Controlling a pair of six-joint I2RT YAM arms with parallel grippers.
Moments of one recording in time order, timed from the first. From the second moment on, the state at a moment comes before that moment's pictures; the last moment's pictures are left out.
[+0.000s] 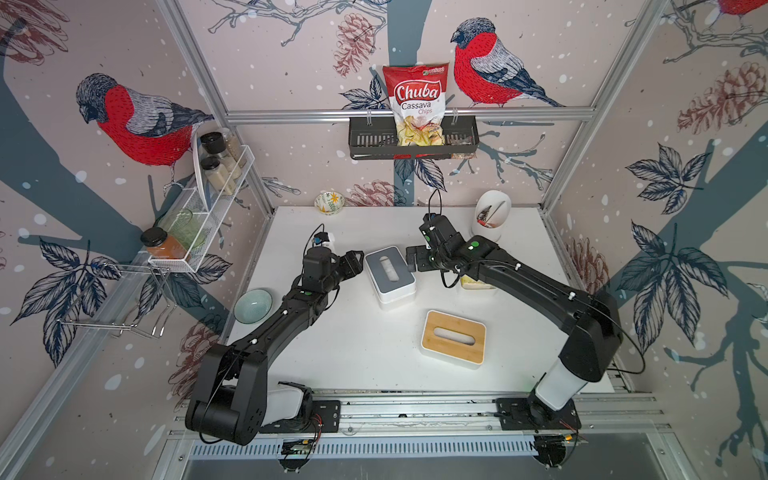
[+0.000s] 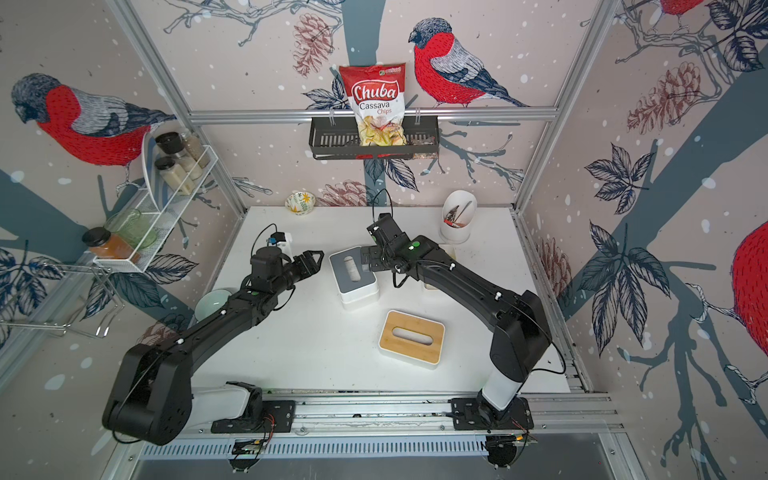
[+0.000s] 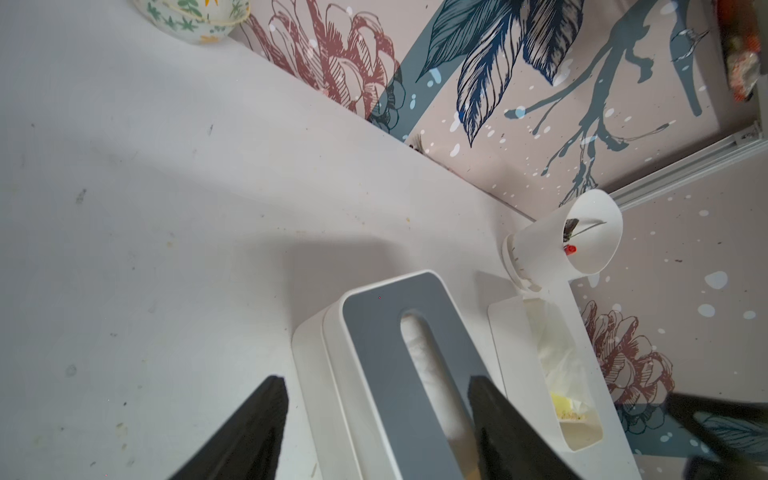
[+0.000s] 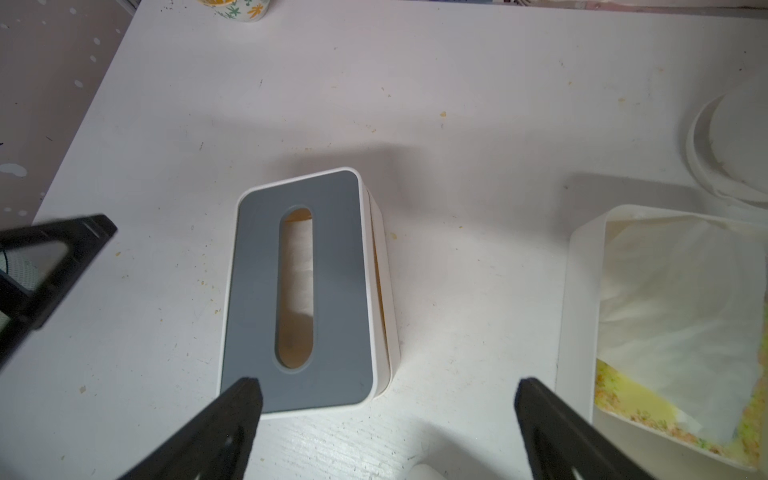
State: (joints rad) left arm -0.24 1.30 0.64 0.22 0.19 -0.61; right arm 0.81 1.72 1.57 -0.73 0.18 0.45
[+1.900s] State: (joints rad) left arm -0.20 1.78 0.69 0.69 0.13 -0.63; right arm 0.80 2.17 1.92 -0.97 0.04 0.21
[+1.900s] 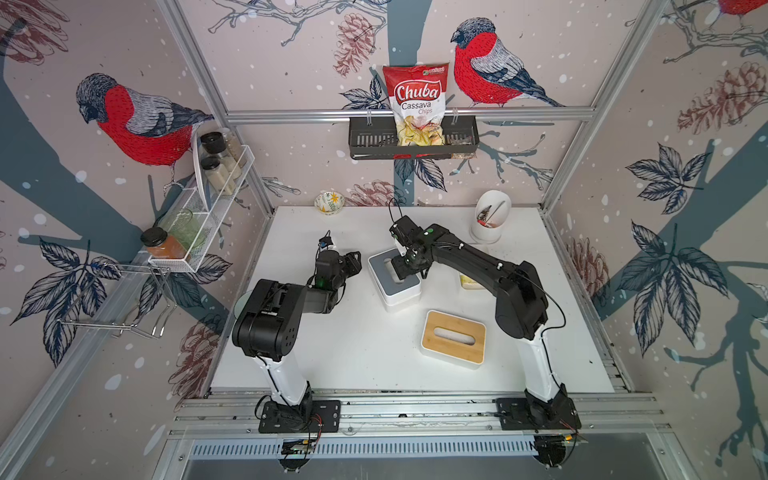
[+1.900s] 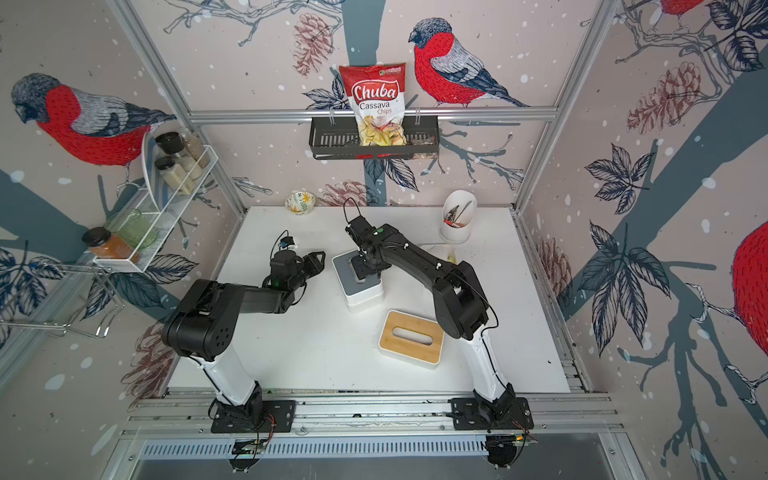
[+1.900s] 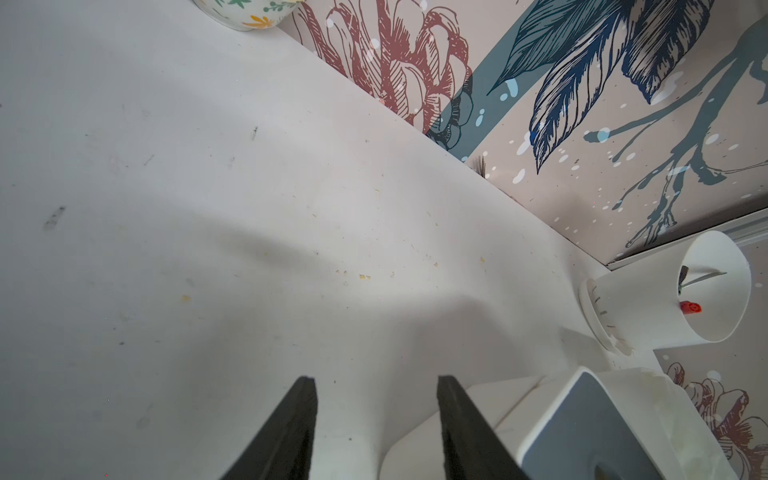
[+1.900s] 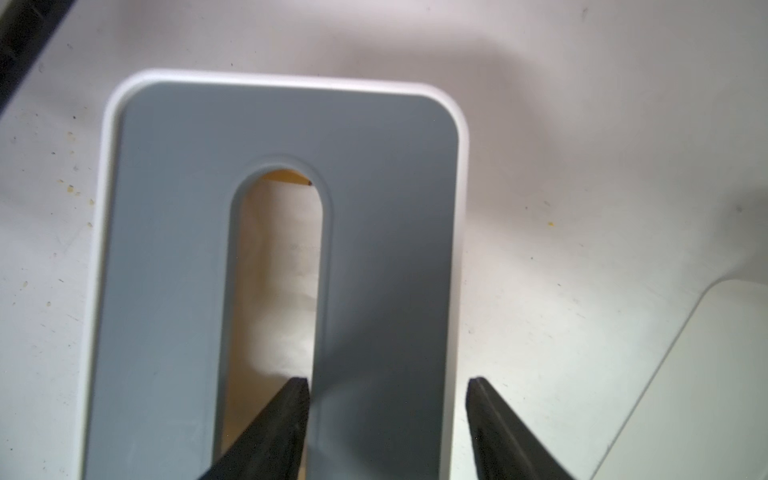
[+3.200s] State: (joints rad) left arm -0.20 1.89 0.79 0.68 0.16 -0.65; right arm 0.82 2.06 1.73 -0.77 0.15 0.27
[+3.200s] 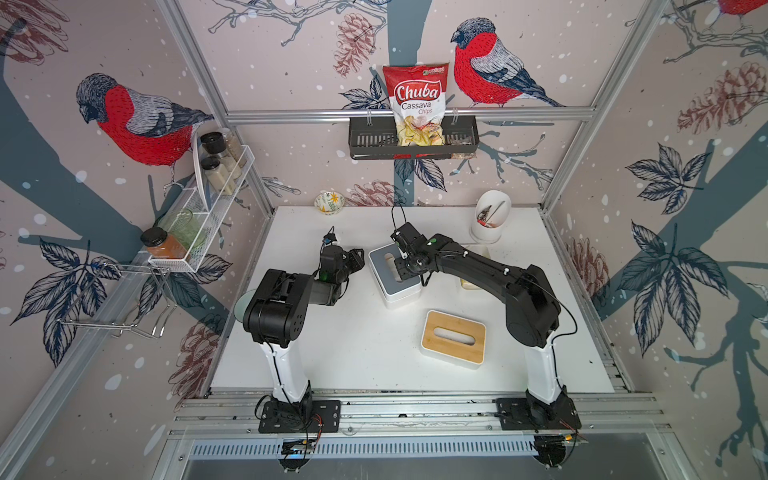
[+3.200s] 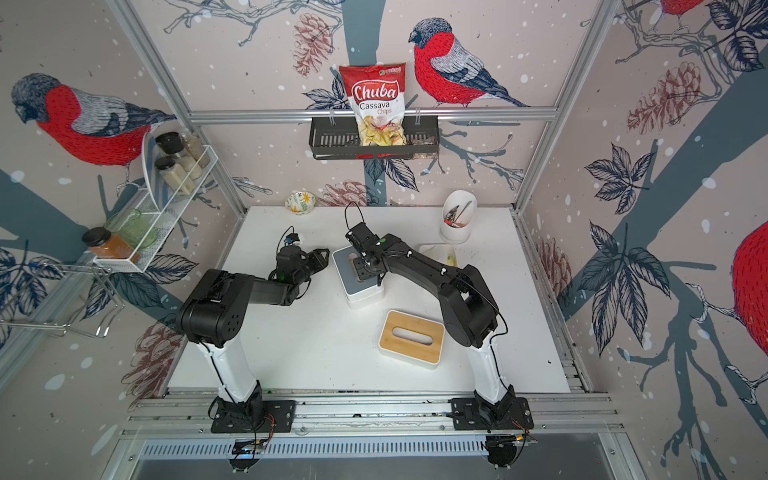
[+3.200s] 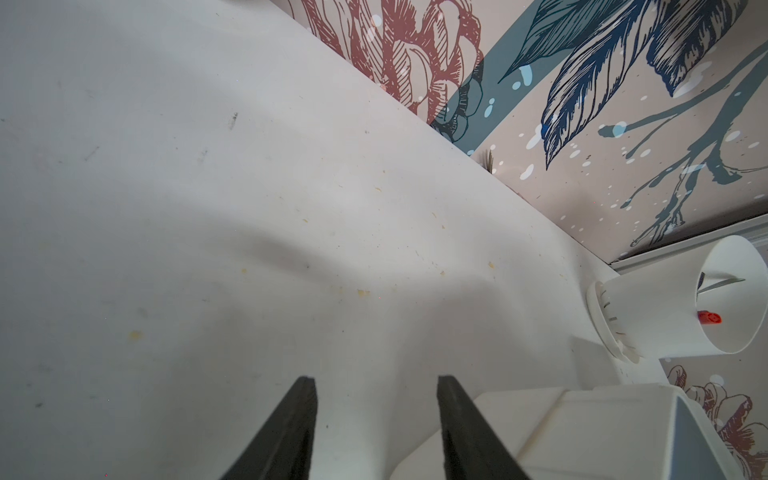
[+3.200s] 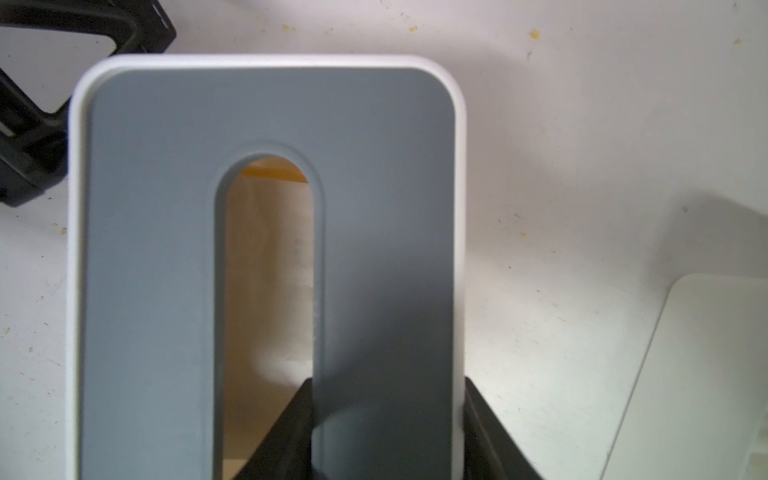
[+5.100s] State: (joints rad) left arm -0.20 1.95 0.85 0.68 0.19 -0.65; right arm 0.79 2.29 2.16 -1.15 0.10 0.26
